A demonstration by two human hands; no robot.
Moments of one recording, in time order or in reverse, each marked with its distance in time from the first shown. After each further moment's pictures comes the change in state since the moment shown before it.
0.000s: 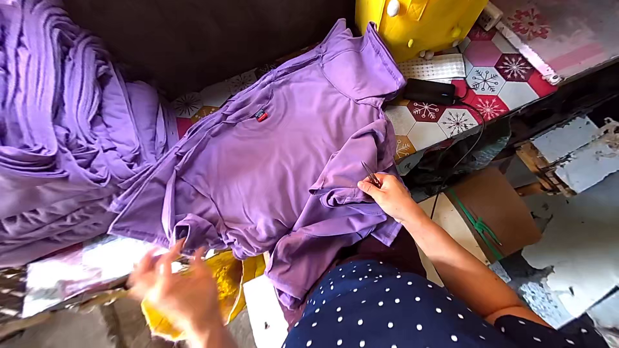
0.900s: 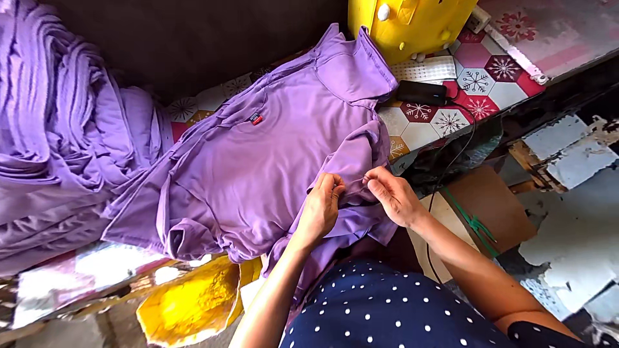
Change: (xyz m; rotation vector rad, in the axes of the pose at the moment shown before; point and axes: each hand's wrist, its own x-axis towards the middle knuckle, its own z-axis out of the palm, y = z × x) left_hand 0.007 0.183 0.134 -0.635 -0.634 0.518; right_hand -0.019 0.004 -0.023 -0.329 0.077 -0.472
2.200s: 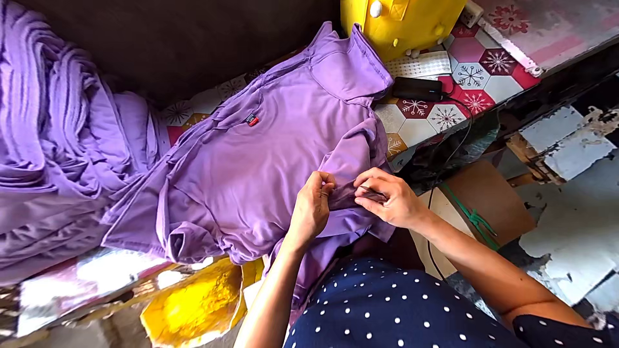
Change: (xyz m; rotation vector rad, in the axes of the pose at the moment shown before) left_hand -0.002 0.000 -0.014 -0.031 0.069 0.053; right_hand 0.000 -0.001 0.006 0.092 0.010 -0.249
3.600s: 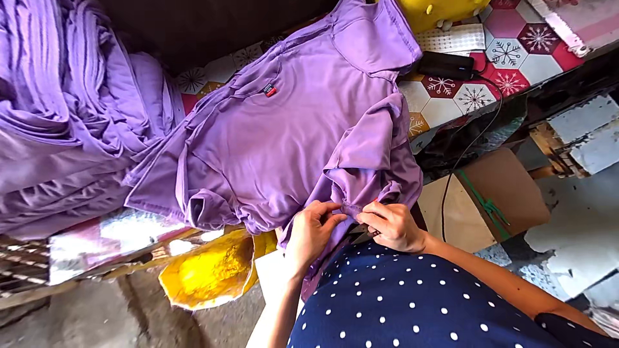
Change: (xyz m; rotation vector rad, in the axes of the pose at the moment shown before) left_hand -0.096 0.014 -0.034 0.046 -0.152 -0.375; right_hand -0.064 -0.021 0.070 -0.310 0.030 -0.354
